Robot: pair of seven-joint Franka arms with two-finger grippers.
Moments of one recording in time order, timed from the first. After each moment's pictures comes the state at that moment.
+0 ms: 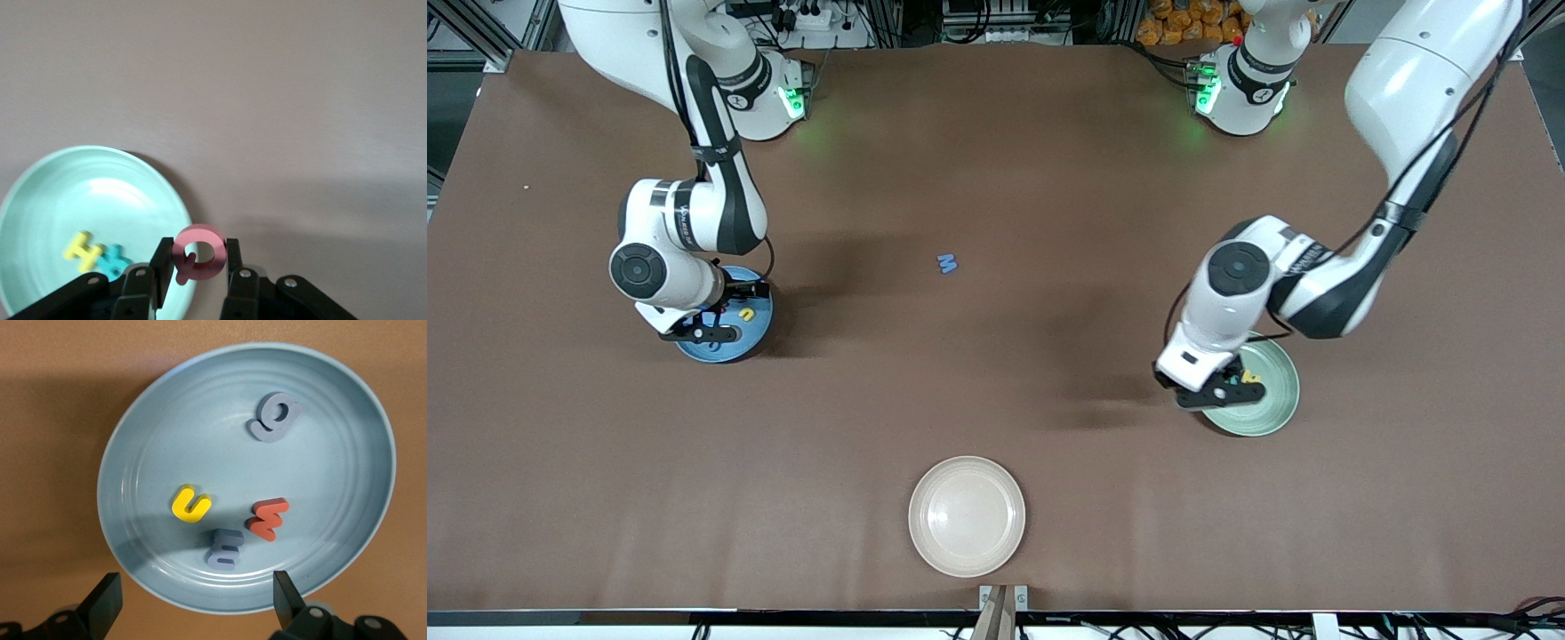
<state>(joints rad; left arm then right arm) 0.24 0.63 -0.65 -1.79 0.76 2.31 -0.85 0.81 0.38 -0.71 -2.24 0.20 2.21 -0.03</state>
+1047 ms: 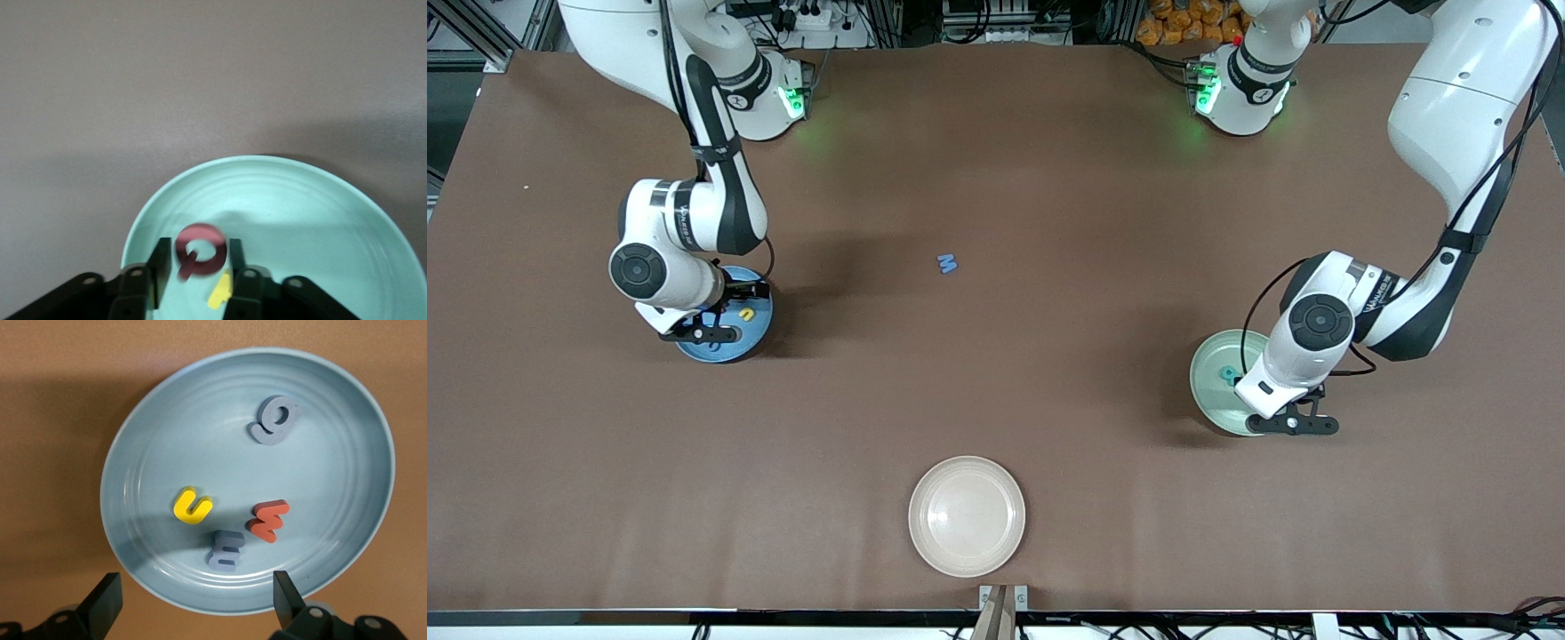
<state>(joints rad) 0.27 0.66 -0.49 -1.78 0.71 2.31 -0.54 0.81 0.37 -0.71 -2.24 0.20 2.20 -0.03</state>
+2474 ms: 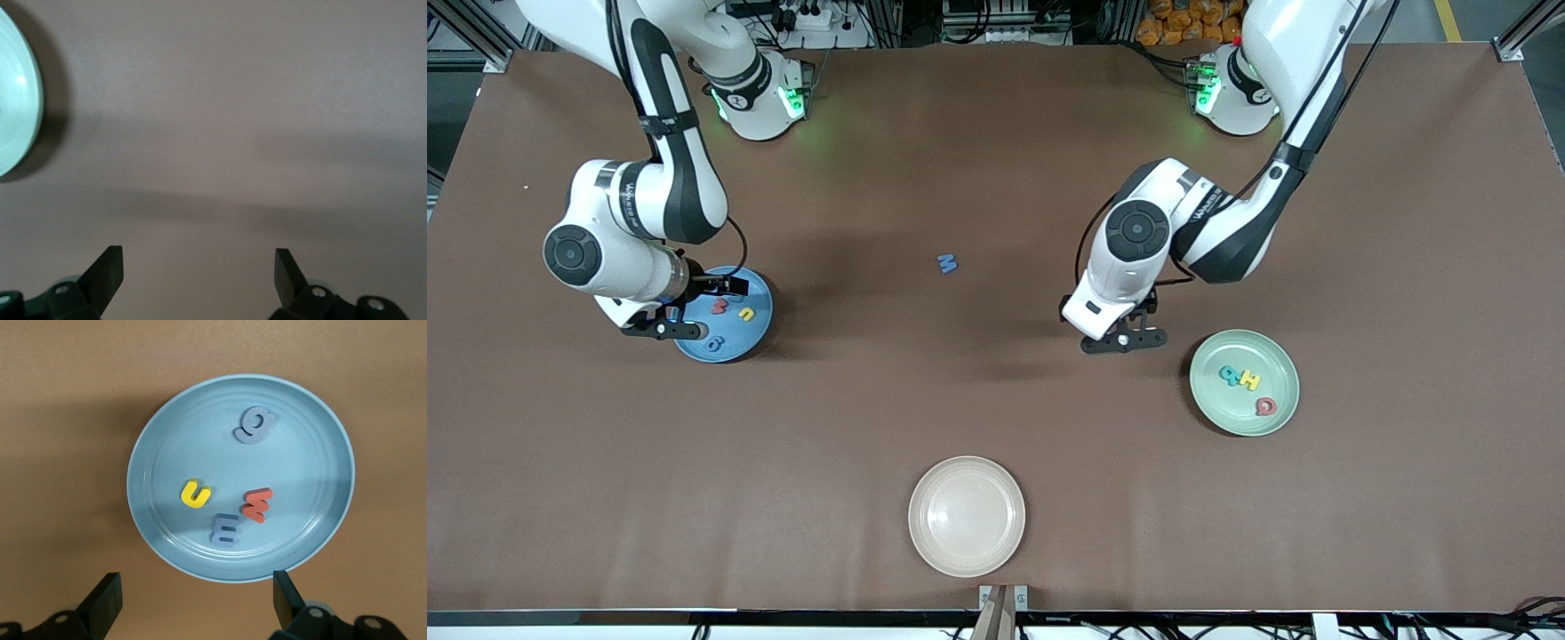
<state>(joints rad) -0.34 0.49 -0.30 -1.75 0.16 2.15 -0.79 0.81 0.26 -0.77 -2.21 0.21 2.11 -0.03</state>
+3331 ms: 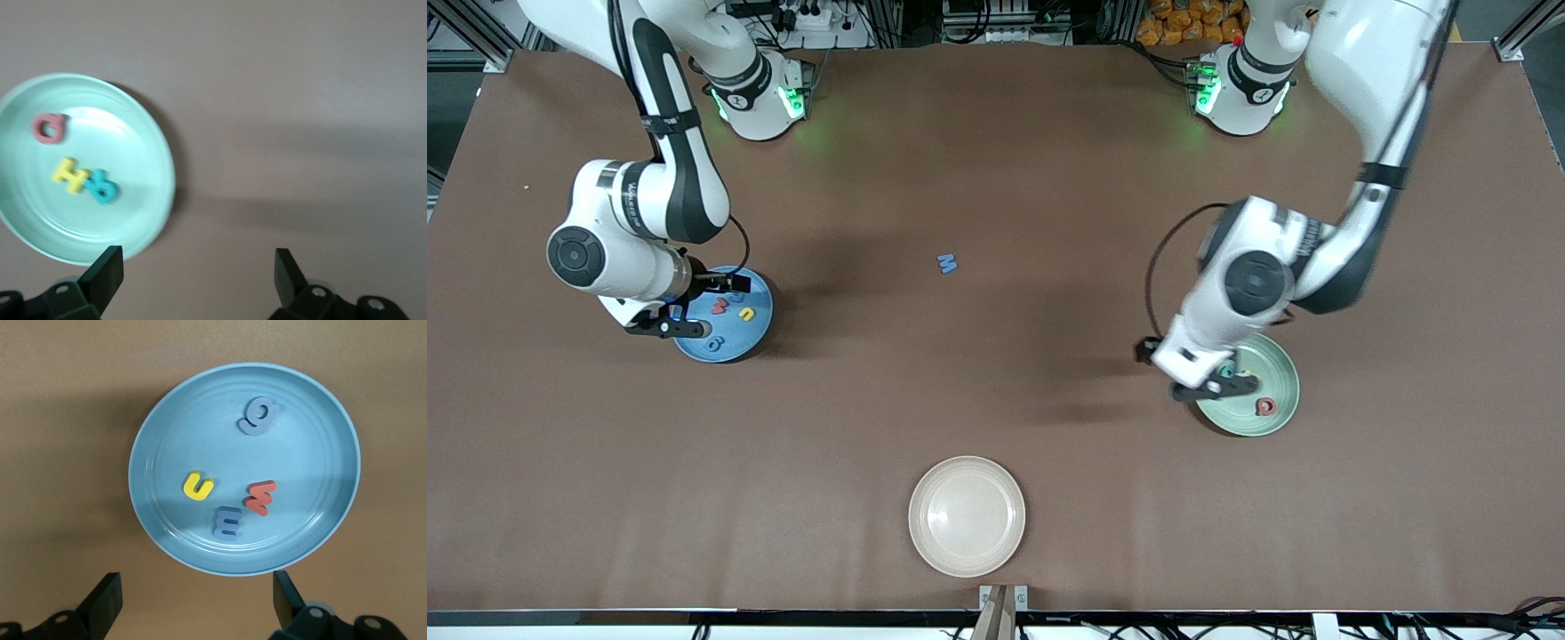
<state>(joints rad) -0.13 0.49 -0.24 -1.72 0.15 2.15 -0.54 0.81 0.26 -0.77 -2.21 0.21 2.09 -0.03</state>
